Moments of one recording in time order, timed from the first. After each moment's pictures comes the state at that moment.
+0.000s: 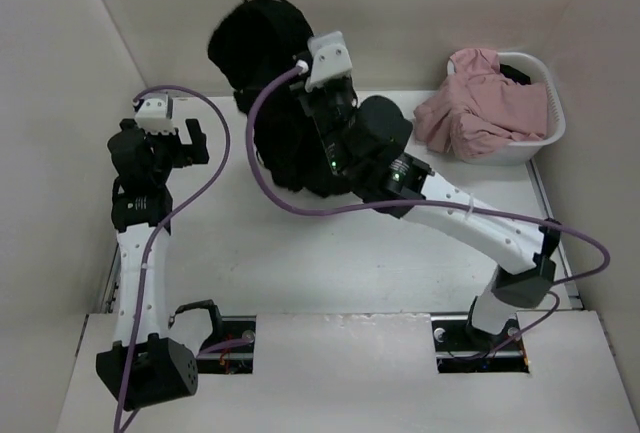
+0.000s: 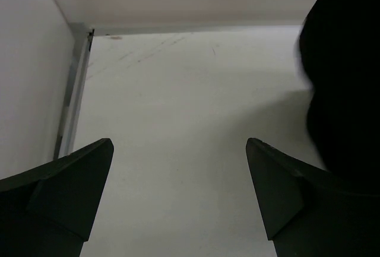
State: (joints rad) left arm 0.20 0.98 0.95 -0.19 0.25 0.03; right arm 1.15 1.75 2.10 0.19 0.74 -0.61
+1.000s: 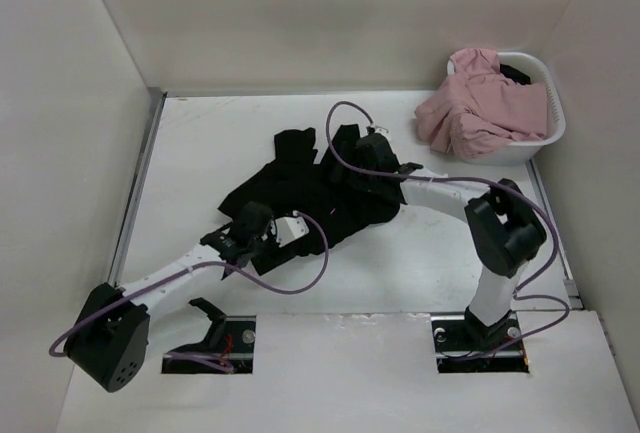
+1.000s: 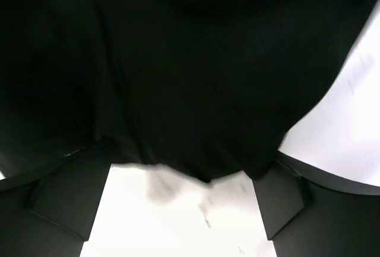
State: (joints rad) left arm -0.58 1.05 0.45 -0.37 -0.08 0.58; right arm 0.62 1.77 1.12 -0.05 0.12 0.74
